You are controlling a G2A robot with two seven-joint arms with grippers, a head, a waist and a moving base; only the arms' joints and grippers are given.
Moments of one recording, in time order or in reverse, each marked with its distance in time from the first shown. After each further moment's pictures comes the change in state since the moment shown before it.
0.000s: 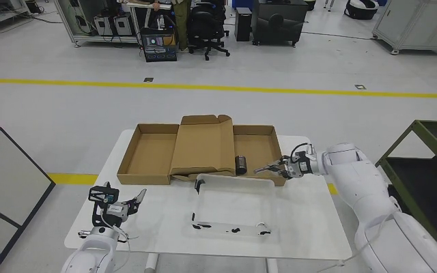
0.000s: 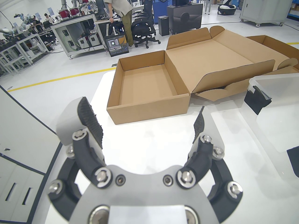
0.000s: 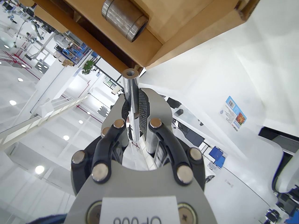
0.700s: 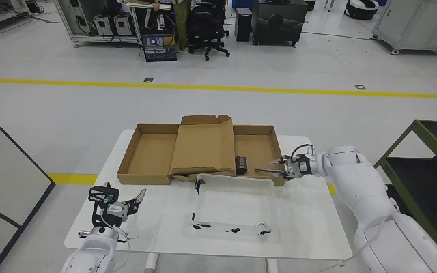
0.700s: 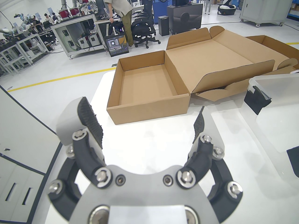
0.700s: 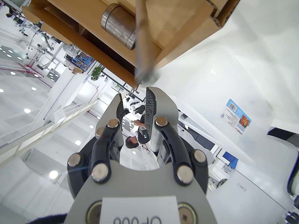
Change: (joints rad) left arm 0.000 0.000 0.000 0.000 0.000 0.000 0.000; right arm -0.007 -0.002 0.021 0.007 0.031 0.030 -0.030
